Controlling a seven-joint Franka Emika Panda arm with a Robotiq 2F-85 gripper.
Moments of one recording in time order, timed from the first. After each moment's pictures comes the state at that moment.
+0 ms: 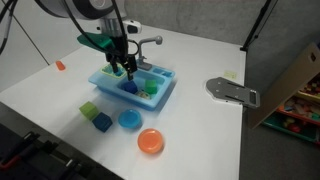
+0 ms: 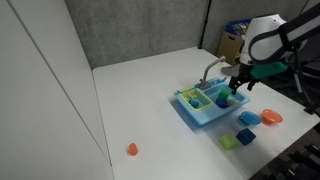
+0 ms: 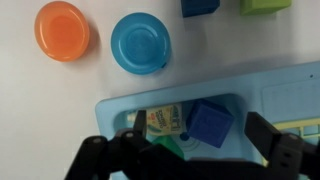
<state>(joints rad) 0.00 0.37 -0.10 -2.15 -0.08 2.38 0.22</state>
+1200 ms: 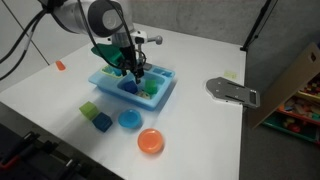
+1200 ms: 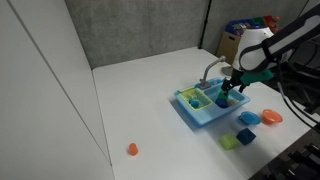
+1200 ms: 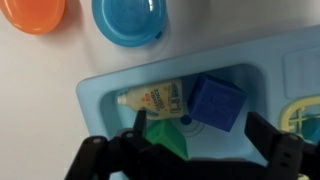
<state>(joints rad) 0.00 0.52 -0.12 -2.07 -0.04 2.52 0.23</state>
